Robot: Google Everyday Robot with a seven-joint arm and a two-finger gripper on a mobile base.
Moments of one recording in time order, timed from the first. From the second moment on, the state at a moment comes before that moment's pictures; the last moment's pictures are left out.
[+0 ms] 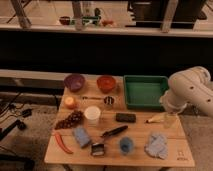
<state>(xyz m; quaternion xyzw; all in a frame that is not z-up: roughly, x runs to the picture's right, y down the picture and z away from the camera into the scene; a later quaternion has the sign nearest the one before) 0.293 0.114 0.681 -0.28 0.02 0.03 0.96</state>
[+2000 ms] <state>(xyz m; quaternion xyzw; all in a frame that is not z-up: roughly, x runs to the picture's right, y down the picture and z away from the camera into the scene) 0.309 0.150 0.670 -0.29 0.02 0.00 0.96</state>
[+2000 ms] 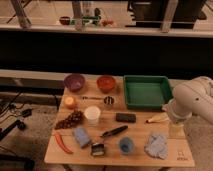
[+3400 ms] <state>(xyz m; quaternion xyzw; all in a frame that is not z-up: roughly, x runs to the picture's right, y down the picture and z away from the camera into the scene) 0.306 0.223 0.683 -0.33 0.02 -0.03 0.94</state>
